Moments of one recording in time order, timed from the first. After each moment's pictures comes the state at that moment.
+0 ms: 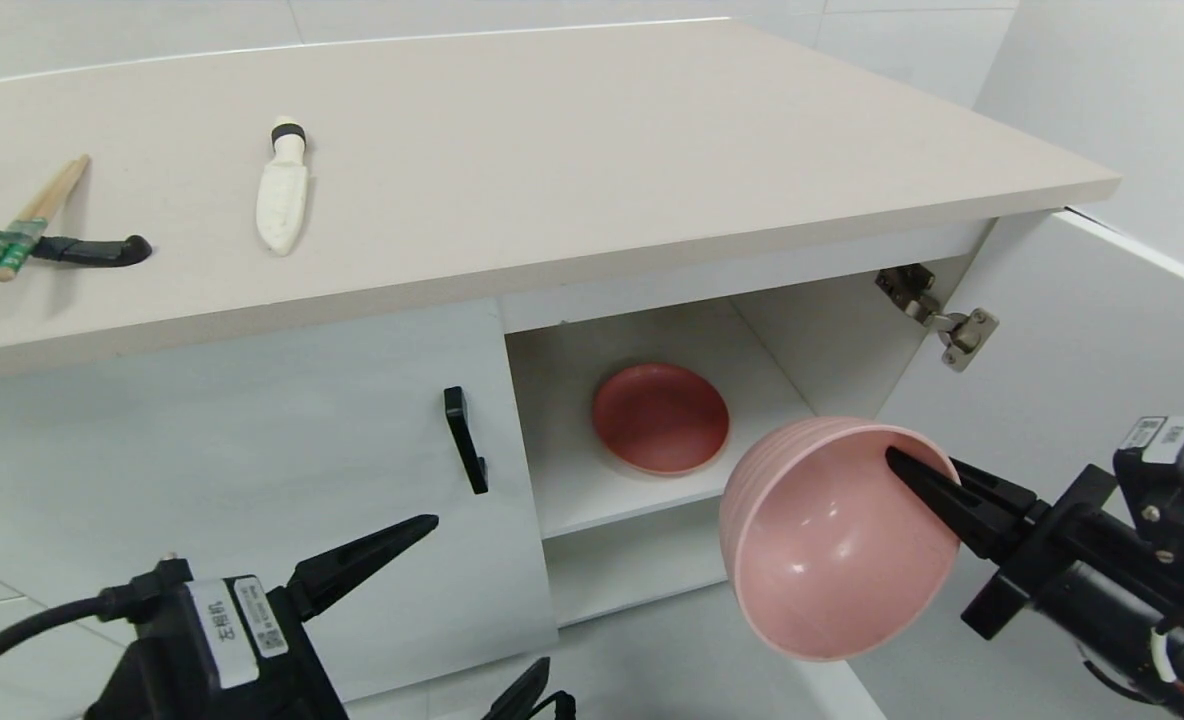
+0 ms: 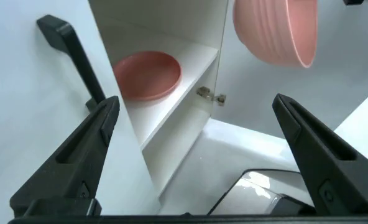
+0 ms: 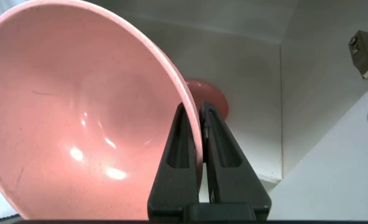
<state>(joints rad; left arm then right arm) -1.03 1.46 0.00 -1.43 0.22 0.17 0.56 1.55 -0.02 -1.57 0.02 -0.15</state>
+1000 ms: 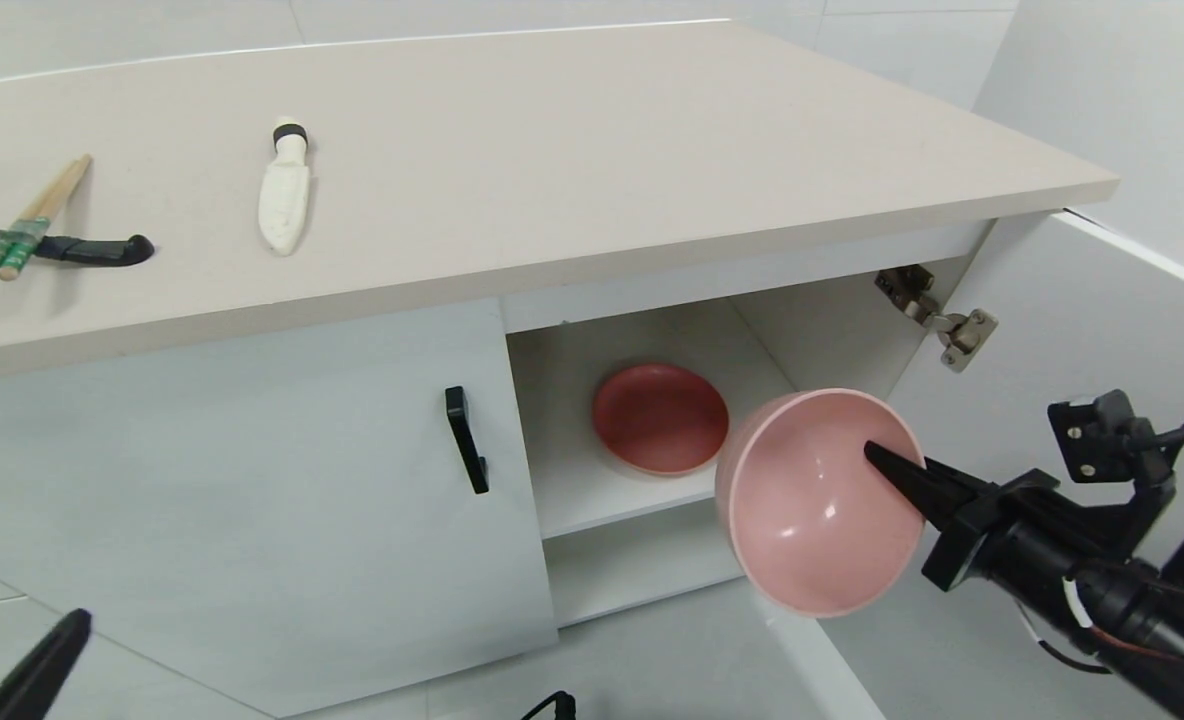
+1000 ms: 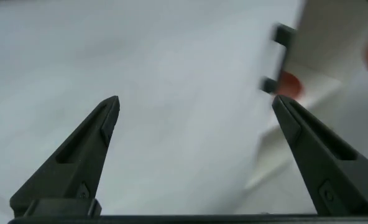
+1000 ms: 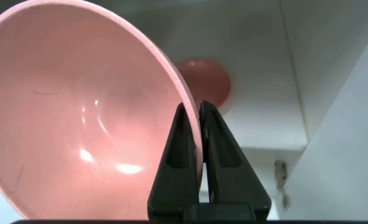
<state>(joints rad) -0.48 0.45 0.00 -0.67 0.22 0.18 0.48 1.69 -0.06 -1.57 0.02 0.15</state>
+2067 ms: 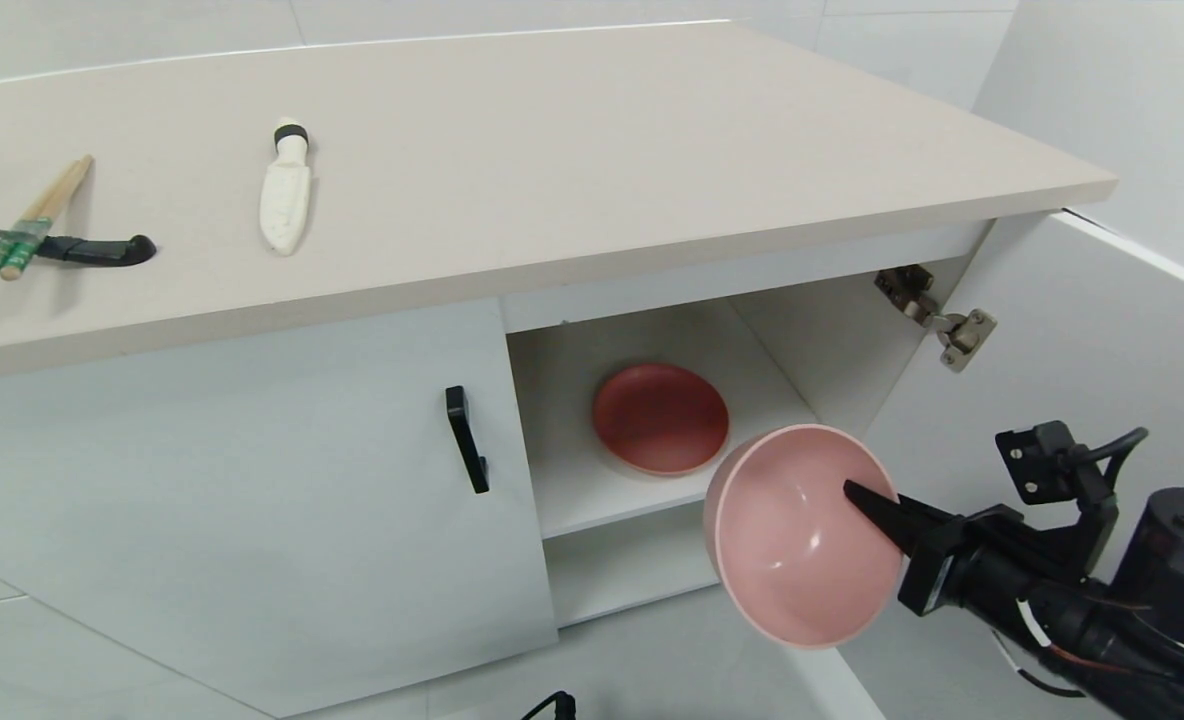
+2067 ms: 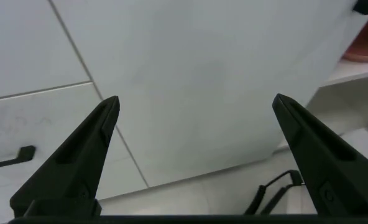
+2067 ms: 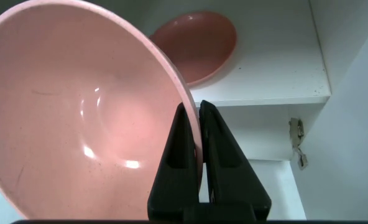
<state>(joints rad) 0.00 0.00 -0.02 0.00 -0.03 0.02 0.48 1.79 -0.04 -1.57 0.01 0.24</state>
